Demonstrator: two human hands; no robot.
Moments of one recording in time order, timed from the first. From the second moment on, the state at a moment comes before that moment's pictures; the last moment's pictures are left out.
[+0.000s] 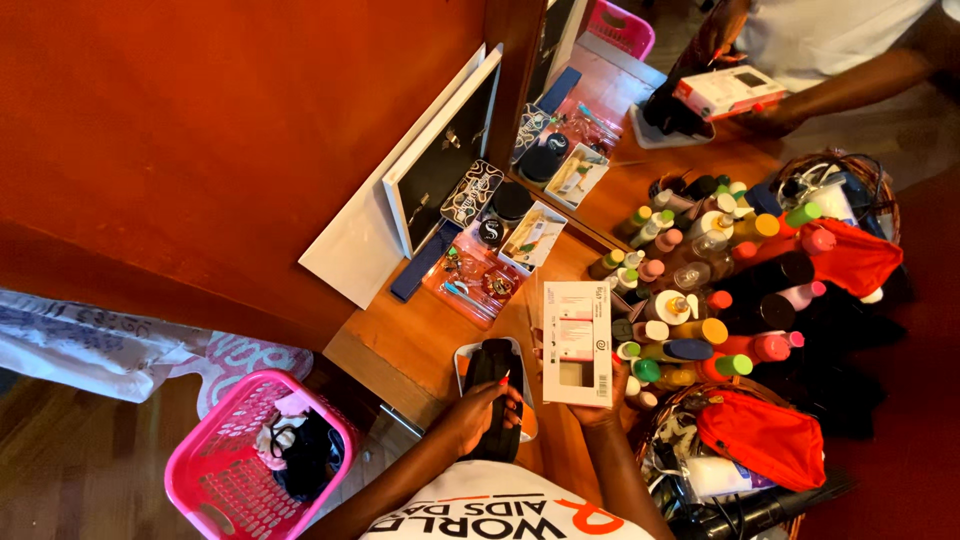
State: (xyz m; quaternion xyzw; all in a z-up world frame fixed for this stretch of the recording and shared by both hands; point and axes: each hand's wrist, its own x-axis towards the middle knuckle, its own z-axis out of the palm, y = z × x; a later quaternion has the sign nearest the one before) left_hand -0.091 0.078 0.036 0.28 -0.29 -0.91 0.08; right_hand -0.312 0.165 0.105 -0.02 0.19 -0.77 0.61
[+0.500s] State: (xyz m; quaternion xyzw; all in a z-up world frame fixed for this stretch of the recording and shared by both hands) left_hand -0.101 0.077 0.038 0.29 -0.29 -0.91 0.05; right_hand -0.323 0.164 0.115 -0.03 0.15 -0.80 0.58
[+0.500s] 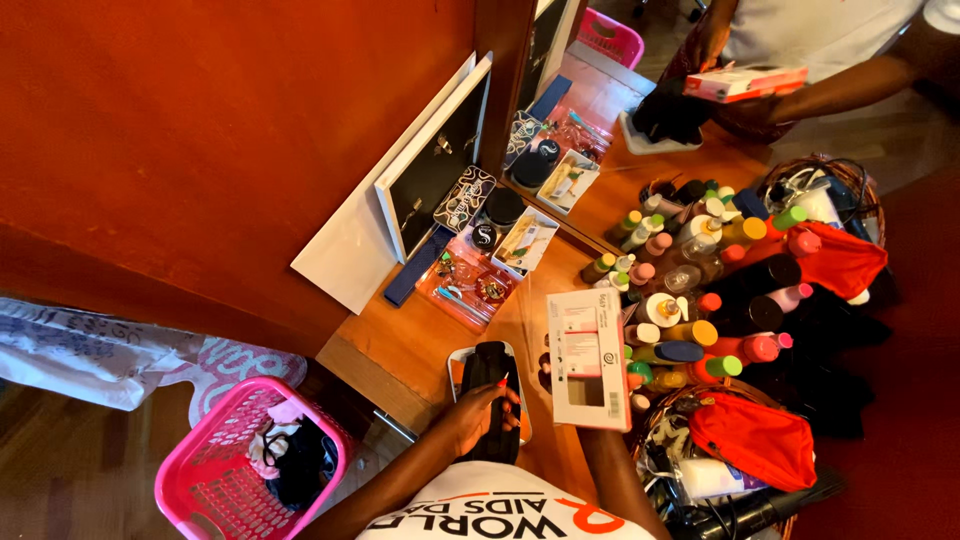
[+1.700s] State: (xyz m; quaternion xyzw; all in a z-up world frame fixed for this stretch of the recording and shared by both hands) left_hand -0.092 0.070 0.024 0.26 -0.29 -0.92 0.04; right_hand -0.429 0.006 -0.005 -0.27 0.92 -0.22 0.15
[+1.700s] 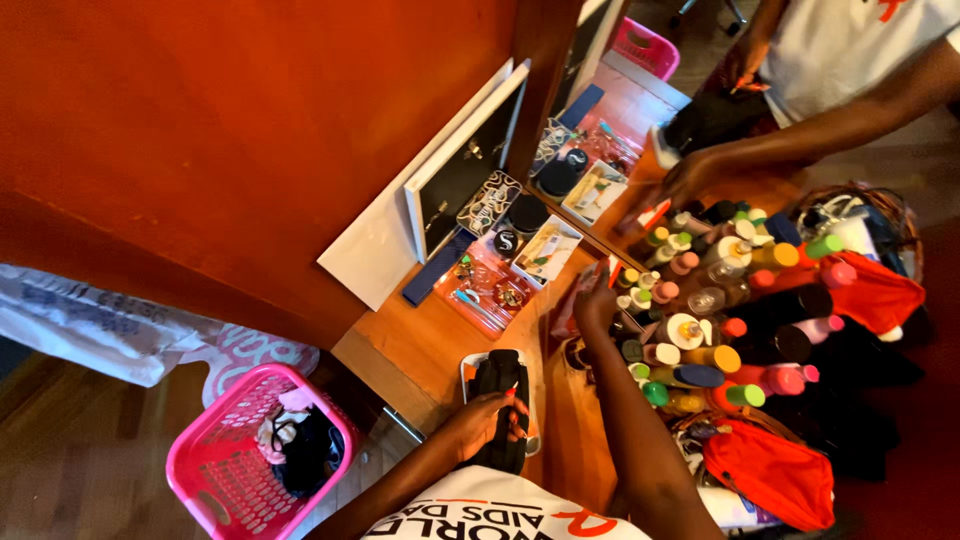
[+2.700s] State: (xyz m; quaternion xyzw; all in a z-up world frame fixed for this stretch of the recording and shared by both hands) left_hand -0.089 0.063 0.037 0.22 -0.27 -0.94 0.04; right_hand -0.414 -0.029 -0.020 -0.30 0.95 -0.07 -0.07
